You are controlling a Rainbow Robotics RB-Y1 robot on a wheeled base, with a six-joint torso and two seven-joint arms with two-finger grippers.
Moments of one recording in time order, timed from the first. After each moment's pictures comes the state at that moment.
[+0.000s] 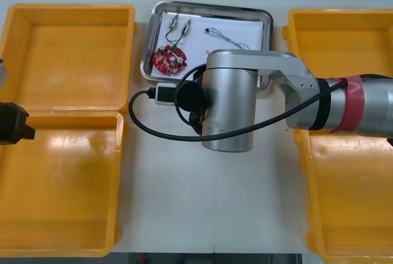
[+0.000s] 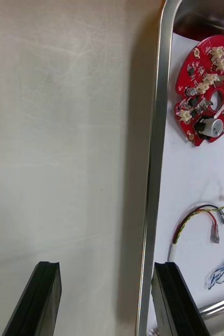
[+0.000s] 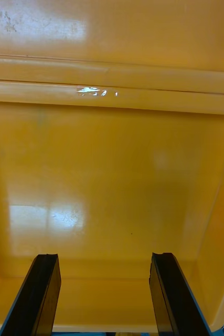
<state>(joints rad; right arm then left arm) -1.18 -0.58 1.20 -1.84 -0.48 1.39 1.54 -0.18 0.90 0.23 -2.23 0.97 1.91 -1.02</state>
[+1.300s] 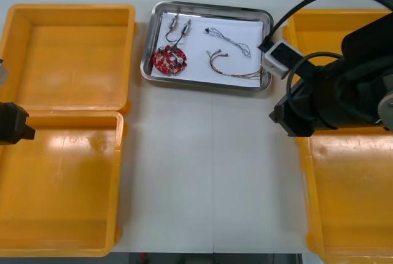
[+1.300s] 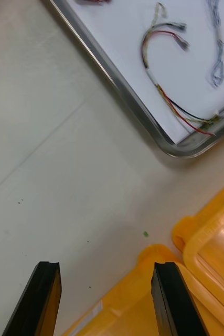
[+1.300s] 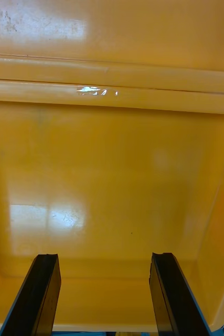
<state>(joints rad) -0.51 -0.60 0.15 -2.41 -0.74 1.92 1.54 -0.18 0.90 0.23 -2.23 0.97 1.91 -1.02</state>
